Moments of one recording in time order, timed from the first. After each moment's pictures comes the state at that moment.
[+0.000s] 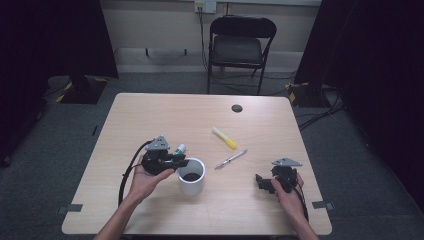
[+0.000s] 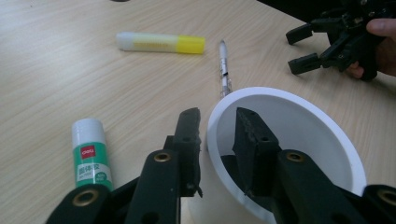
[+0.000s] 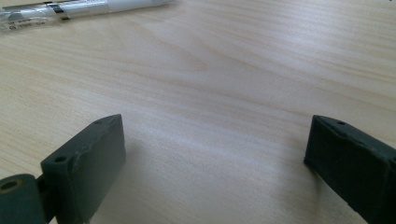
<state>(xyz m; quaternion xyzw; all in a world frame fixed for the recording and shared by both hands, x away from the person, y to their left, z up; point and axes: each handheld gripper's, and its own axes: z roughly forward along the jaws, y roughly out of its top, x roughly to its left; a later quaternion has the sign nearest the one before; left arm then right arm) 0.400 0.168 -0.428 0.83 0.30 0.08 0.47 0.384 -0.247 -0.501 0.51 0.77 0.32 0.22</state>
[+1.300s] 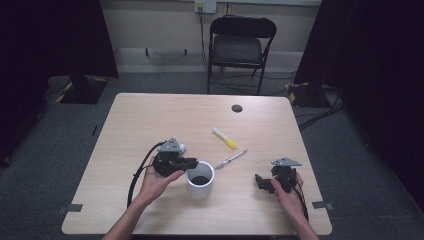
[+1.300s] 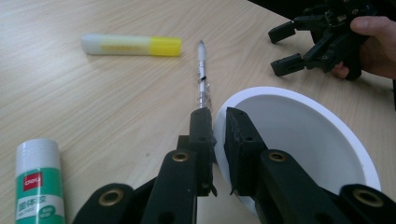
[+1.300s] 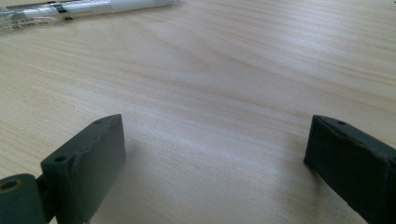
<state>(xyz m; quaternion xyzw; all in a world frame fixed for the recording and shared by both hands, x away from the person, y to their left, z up) 0.399 0.140 -0.431 0.83 0.28 0.06 0.47 0.385 -0.246 -0.501 0.51 0.77 0.32 0.22</state>
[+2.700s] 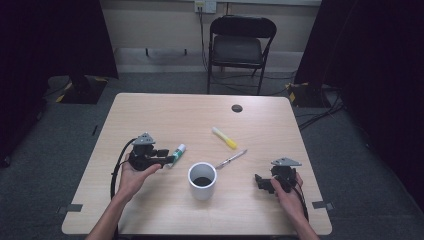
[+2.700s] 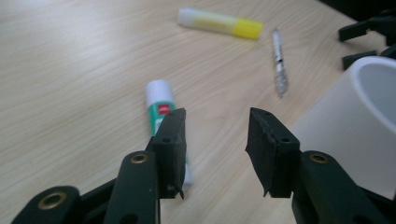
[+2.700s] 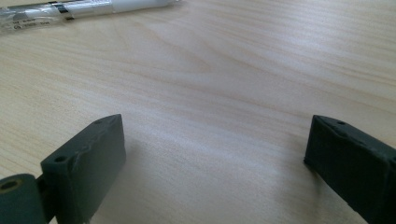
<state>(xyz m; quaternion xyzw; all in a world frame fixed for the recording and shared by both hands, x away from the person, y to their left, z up) 0.418 0.214 -0.445 0.81 0.37 0.09 0.45 0.385 -0.246 -0.501 0.51 0.77 0.32 0.22</state>
